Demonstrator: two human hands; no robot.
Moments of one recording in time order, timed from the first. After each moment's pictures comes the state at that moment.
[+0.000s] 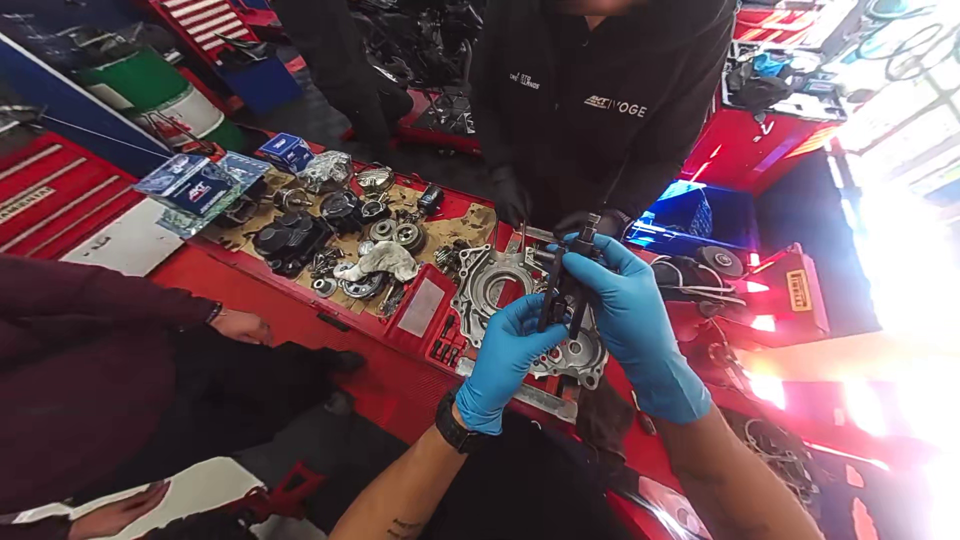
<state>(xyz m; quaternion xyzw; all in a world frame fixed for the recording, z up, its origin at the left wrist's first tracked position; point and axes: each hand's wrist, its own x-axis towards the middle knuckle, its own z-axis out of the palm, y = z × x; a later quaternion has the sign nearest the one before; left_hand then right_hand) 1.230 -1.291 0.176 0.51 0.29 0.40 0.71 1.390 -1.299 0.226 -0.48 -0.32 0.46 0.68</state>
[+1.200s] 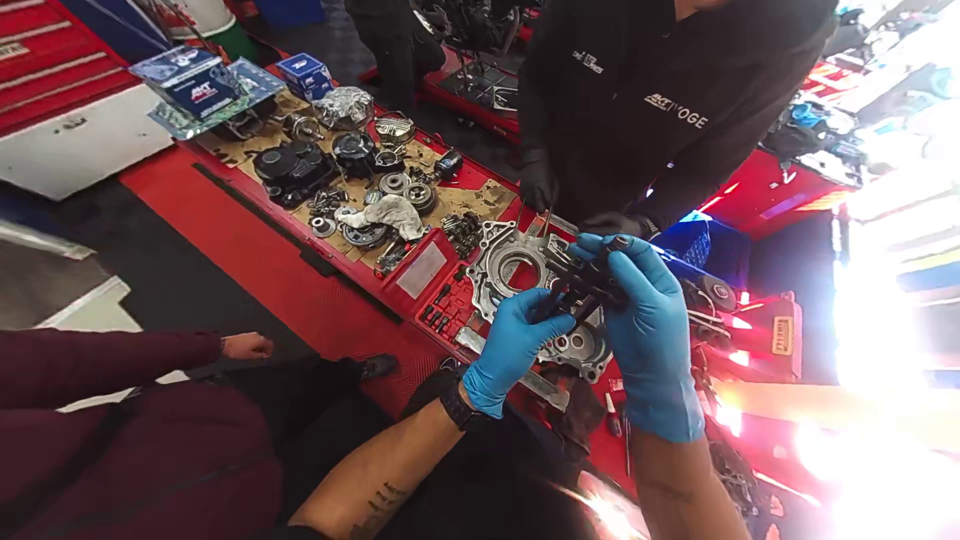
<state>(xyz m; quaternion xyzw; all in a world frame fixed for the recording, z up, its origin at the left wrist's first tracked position) 1.220 -1.298 0.156 0.49 0.32 0.45 0.67 1.369 -1.304 0.219 -0.40 -0.40 0.45 0.69</state>
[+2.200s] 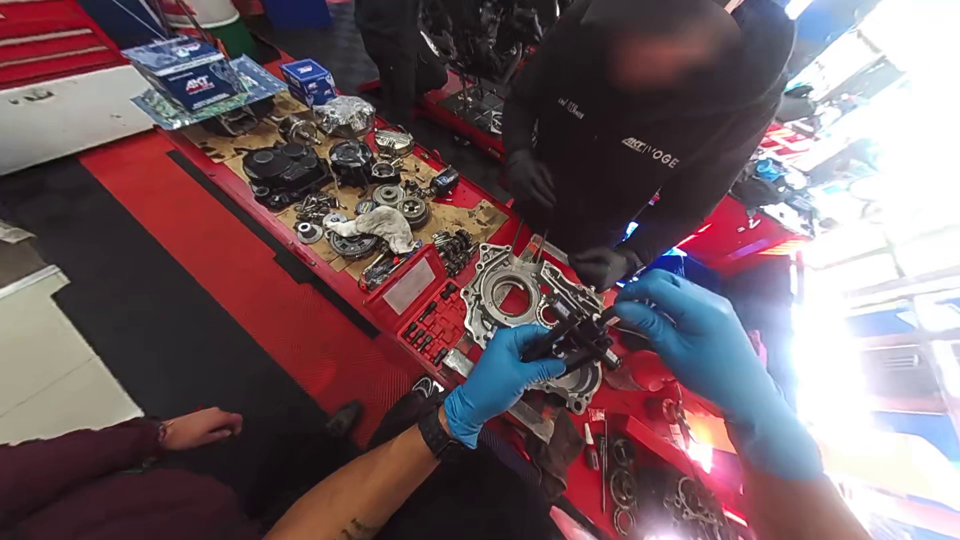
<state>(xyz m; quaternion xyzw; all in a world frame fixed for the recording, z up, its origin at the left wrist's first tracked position) 1.206 -1.297 0.148 0.52 0.25 0.41 0.71 1.434 -1.303 0.277 -0.50 -0.80 0.09 0.30</state>
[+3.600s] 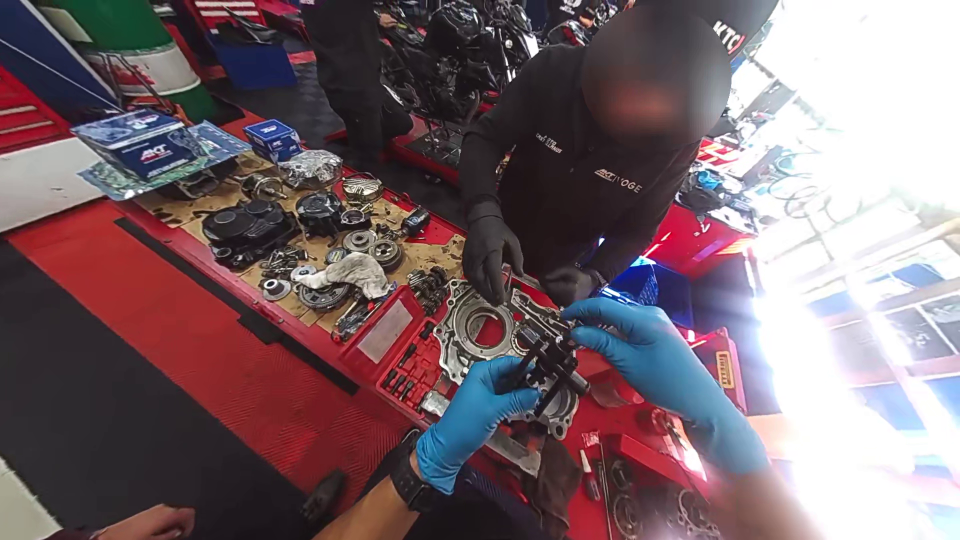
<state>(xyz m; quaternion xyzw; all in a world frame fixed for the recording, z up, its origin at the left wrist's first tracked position) 1.202 -1.296 0.155 0.50 0.23 0.37 0.75 1.431 -1.311 0.285 -0.48 -0.78 0.21 0.35</state>
